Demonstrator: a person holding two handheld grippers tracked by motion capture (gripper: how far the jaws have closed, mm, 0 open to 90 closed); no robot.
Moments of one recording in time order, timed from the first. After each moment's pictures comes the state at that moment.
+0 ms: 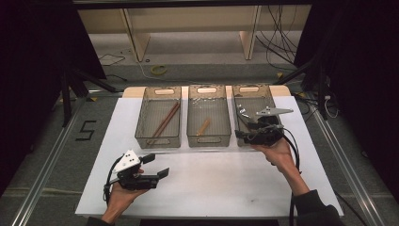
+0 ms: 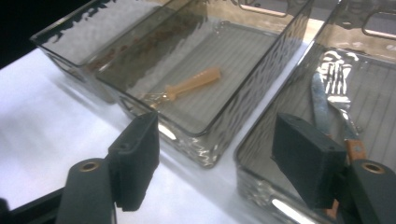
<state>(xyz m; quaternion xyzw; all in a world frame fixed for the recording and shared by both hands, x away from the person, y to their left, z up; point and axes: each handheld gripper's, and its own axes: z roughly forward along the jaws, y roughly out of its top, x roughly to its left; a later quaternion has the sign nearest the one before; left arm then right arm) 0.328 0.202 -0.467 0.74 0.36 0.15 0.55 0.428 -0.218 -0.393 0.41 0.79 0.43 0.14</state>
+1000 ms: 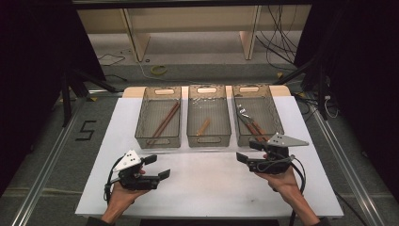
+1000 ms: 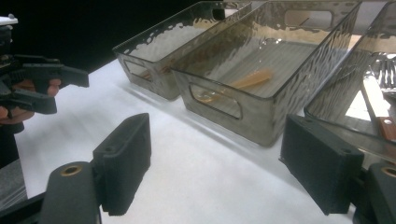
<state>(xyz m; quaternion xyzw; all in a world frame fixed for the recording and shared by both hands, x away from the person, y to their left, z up) 0.329 0.200 -0.468 0.75 0.36 0.13 0.55 0.354 -0.231 -0.418 0.37 0.76 0.52 0.13</state>
